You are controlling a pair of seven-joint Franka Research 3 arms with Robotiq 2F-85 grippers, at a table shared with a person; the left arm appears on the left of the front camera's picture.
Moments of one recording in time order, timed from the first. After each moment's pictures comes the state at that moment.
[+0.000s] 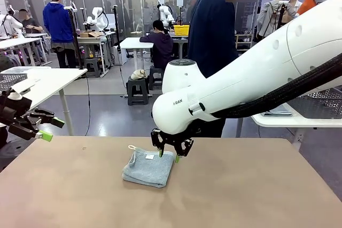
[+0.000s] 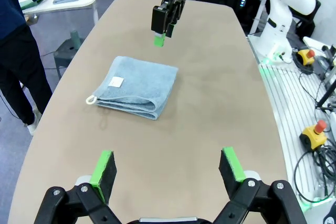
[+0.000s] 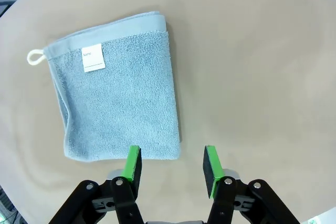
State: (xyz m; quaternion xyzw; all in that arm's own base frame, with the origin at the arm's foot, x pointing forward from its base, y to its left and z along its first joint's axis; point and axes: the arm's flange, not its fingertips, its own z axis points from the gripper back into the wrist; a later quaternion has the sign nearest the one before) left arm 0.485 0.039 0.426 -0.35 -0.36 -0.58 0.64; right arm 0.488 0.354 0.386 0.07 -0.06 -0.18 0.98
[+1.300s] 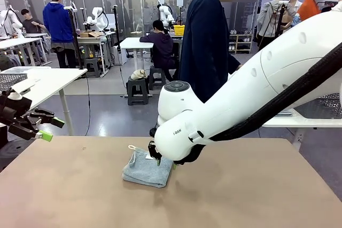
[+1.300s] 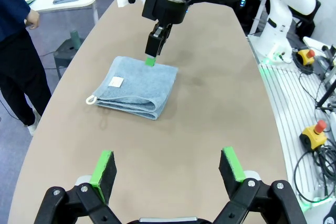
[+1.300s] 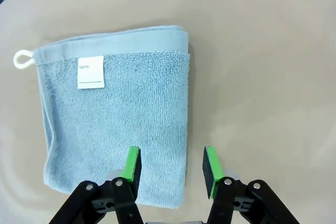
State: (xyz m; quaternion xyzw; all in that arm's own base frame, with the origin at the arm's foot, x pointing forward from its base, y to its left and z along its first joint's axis) left arm 0.485 0.039 0.426 -0.35 -0.36 -0.58 0.64; right arm 0.496 0.364 0.326 0.07 -0.12 -0.12 0.98
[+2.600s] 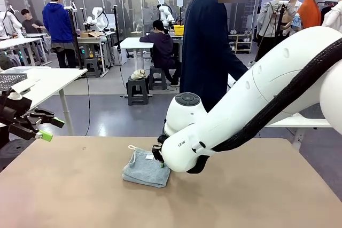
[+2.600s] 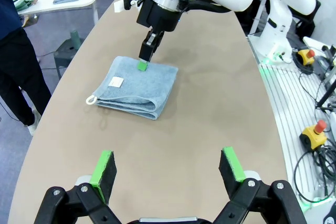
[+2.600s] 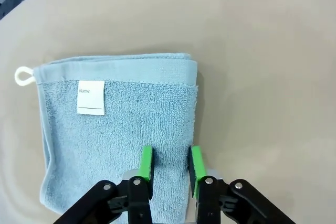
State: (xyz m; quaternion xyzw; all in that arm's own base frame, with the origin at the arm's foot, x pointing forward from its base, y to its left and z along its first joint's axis) left arm 0.485 0.039 0.426 -0.35 -0.36 -0.58 0.64; right arm 0.508 0.351 0.299 0.11 -0.15 -0.10 0.98
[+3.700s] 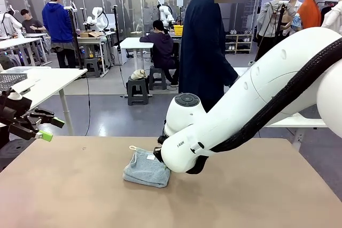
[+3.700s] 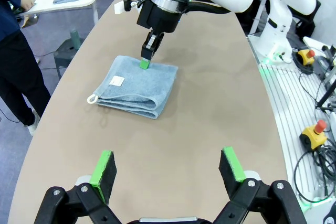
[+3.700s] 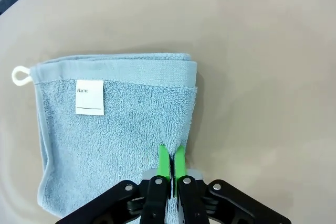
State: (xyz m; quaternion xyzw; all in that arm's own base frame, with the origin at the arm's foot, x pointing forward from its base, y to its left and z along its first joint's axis) left arm 0.485 0.039 0.426 -0.35 -0.36 -0.58 0.64; right arm 0.508 0.350 0.296 0.10 -0.15 -0.10 0.98
